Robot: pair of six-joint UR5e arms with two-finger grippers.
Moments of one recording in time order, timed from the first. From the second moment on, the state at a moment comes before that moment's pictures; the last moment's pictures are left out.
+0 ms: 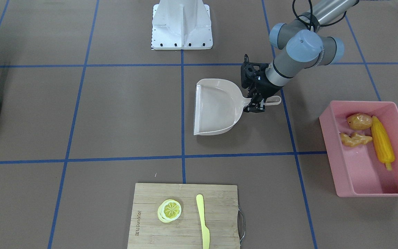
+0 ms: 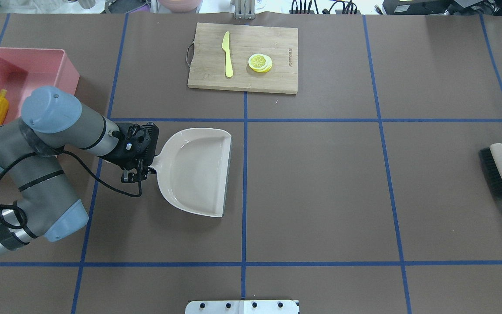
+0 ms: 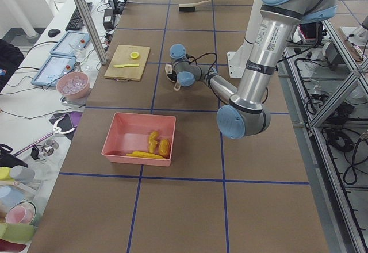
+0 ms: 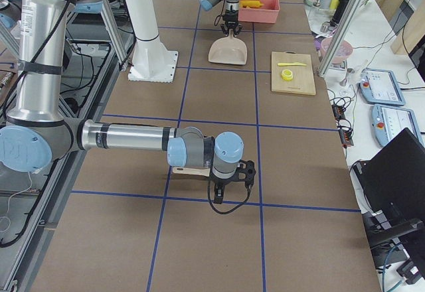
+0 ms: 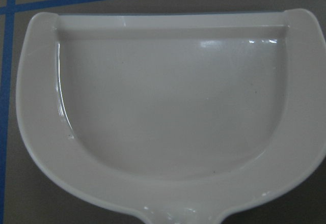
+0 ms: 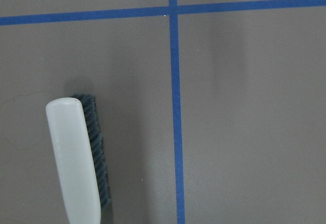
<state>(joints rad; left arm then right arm) -0.67 -1.95 -1.64 -2.09 -2.11 0.48 1.48 -1.73 1.70 -1.53 2.37 0.12</state>
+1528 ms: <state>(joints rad) -1.19 -1.81 -1.78 -1.80 -2.12 0.35 1.48 -1.70 1.69 -1.42 2.25 0.19</state>
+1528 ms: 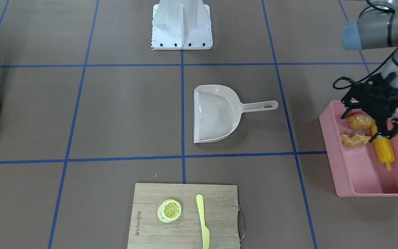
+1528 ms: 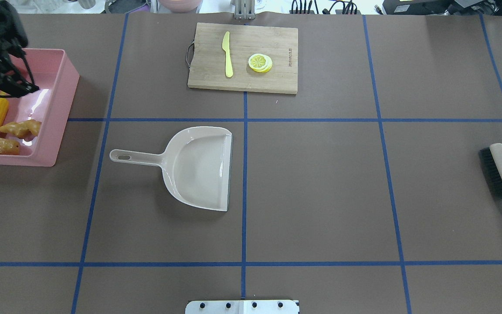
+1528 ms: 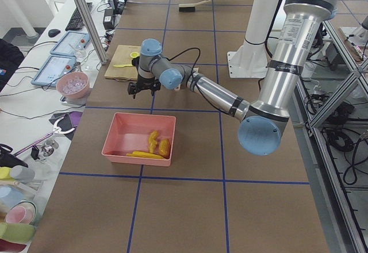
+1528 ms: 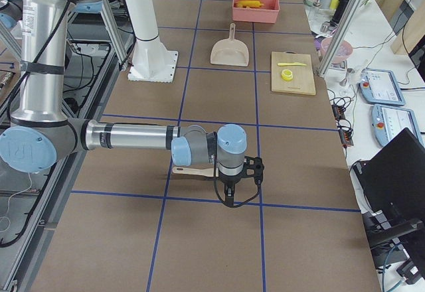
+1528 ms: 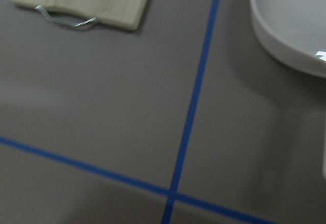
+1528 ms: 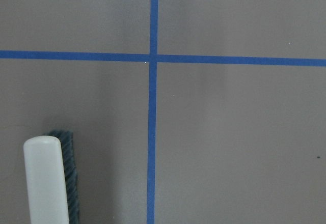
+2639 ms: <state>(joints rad) -1.64 -1.67 -1.52 -1.53 -2.41 0.10 1.48 -1.71 1.60 -1.23 2.22 0.27</state>
